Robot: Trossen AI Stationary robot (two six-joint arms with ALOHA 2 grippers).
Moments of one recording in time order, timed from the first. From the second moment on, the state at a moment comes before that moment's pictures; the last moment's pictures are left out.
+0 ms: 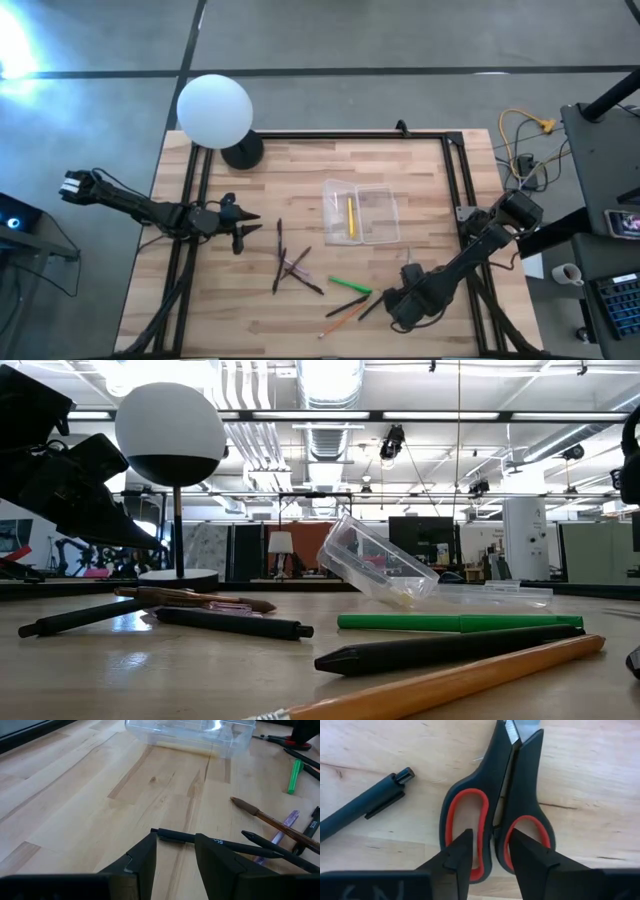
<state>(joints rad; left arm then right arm) -0.24 0.54 0.01 0.07 -0.44 -0.33 0.75 1.82 1.02 -0.81 -0.05 2.20</state>
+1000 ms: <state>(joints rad) -0.24 0.54 0.01 0.07 -0.44 -0.33 0.74 1.64 1.20 -0.95 0.46 2.12</state>
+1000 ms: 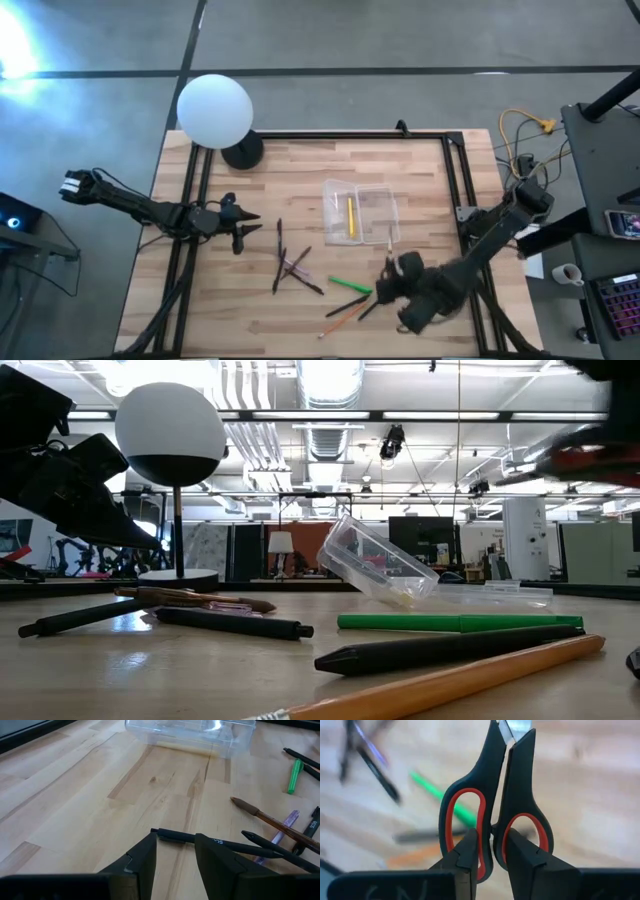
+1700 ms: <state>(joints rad) -0.24 0.54 0.01 0.07 -0.44 -0.33 0.05 1.65 1.06 -0.46 0.18 1.27</state>
